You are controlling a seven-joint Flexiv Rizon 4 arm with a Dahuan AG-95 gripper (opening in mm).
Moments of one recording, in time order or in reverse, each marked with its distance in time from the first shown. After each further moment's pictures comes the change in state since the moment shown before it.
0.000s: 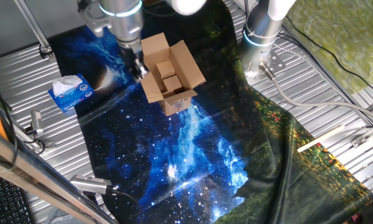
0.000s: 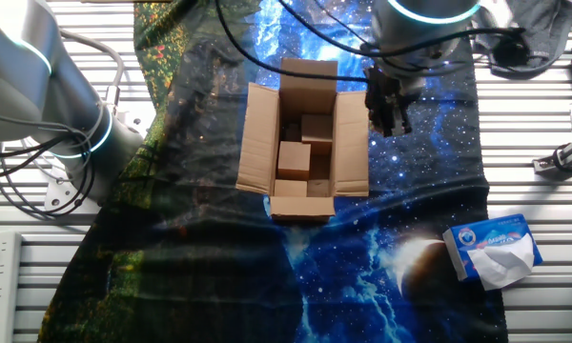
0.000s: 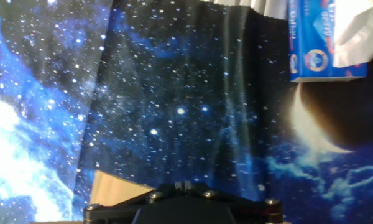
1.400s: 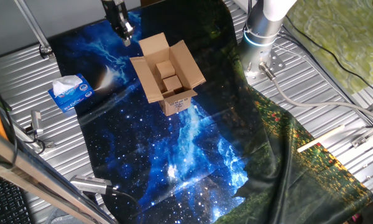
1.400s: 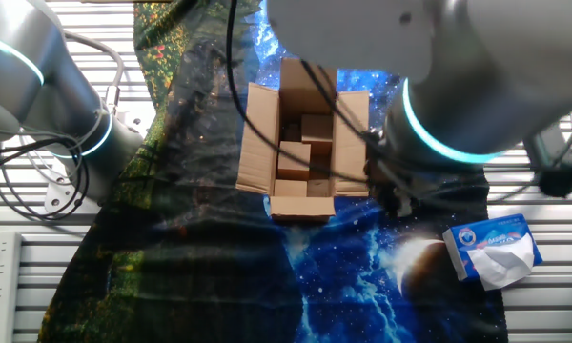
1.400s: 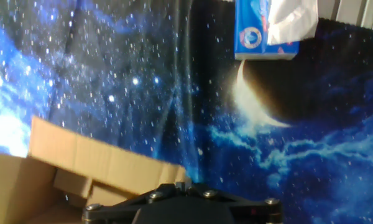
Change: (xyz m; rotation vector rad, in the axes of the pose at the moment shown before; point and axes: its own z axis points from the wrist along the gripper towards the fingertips) arm 0.056 -0.109 -0.037 -0.109 0.022 -0.061
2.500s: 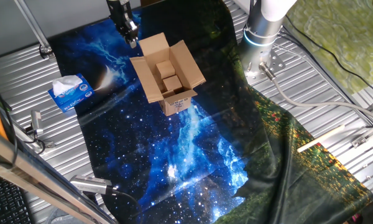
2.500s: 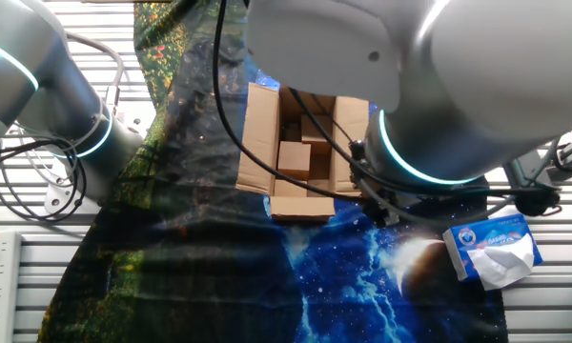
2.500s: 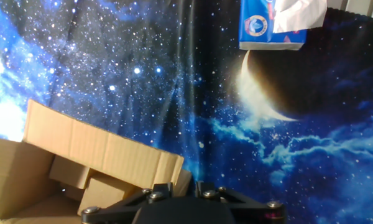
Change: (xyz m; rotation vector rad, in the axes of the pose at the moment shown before) arm 0.004 0.000 0.014 0.000 -0.009 -0.012
